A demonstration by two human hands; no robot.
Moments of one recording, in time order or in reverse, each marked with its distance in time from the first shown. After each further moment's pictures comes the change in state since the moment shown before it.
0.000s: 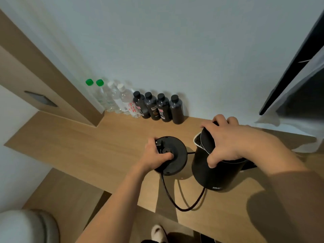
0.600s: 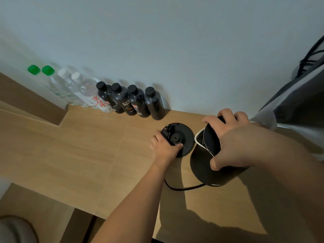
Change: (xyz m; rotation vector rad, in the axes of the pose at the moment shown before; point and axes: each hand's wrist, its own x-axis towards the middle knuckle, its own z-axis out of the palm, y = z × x) left_hand 0.118 0.026 0.137 0.164 0.134 -0.168; right_hand 0.060 0.068 -0.003 0.007 -0.035 0.066
